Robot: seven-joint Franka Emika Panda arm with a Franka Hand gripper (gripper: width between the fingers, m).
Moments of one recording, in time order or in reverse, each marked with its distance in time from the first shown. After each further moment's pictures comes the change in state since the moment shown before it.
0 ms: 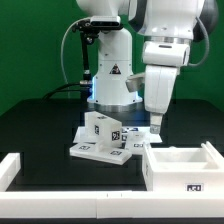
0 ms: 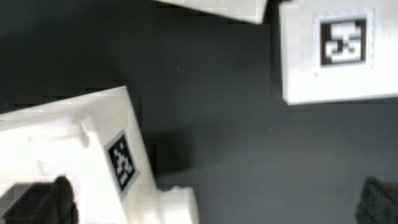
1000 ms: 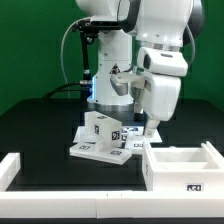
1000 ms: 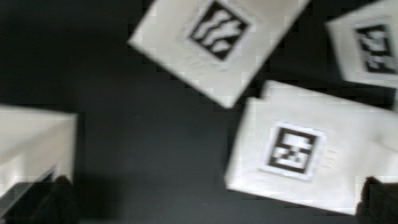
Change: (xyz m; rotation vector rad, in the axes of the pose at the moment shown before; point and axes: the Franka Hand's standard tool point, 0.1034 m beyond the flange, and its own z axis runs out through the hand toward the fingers) arm -0.028 -0.023 0.011 0.085 -0.074 -0.282
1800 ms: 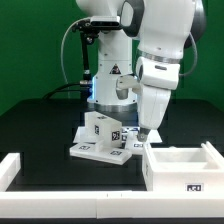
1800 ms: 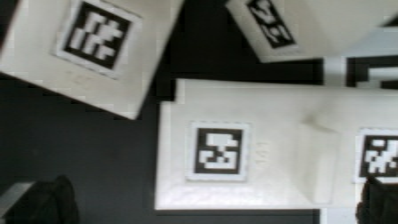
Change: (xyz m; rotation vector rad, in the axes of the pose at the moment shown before) arm 0.012 -0.027 0.015 0.094 -0.019 0.144
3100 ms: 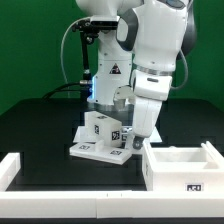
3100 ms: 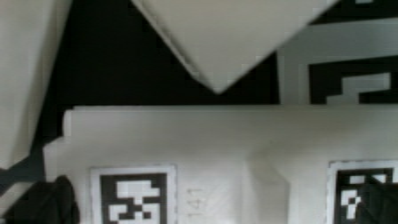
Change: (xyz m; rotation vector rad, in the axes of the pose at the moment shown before) arm 0.000 -0.026 0.033 -0.018 0.018 0.055
